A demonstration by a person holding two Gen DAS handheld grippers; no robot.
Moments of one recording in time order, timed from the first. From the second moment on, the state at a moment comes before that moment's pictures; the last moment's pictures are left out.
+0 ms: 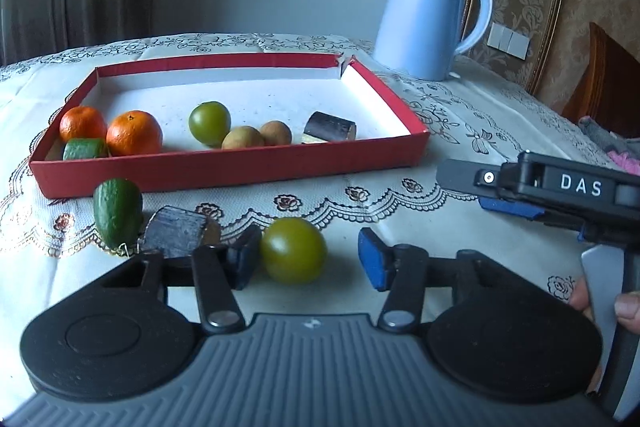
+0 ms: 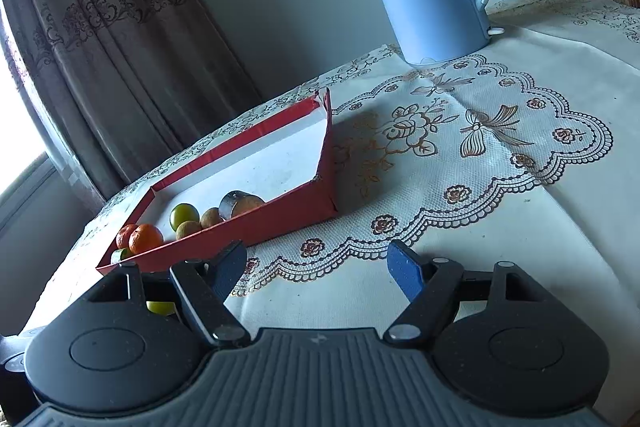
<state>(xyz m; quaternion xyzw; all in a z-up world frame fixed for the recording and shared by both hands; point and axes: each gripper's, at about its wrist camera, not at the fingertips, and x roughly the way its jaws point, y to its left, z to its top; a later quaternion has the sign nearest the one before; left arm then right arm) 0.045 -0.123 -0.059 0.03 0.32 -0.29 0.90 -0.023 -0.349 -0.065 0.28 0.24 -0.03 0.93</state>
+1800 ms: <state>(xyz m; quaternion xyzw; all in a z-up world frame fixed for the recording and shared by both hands) 0.011 -0.136 -0.042 0.11 0.27 -0.22 0.93 -0.022 -0.349 -0.065 0.28 0.24 -0.03 0.93</state>
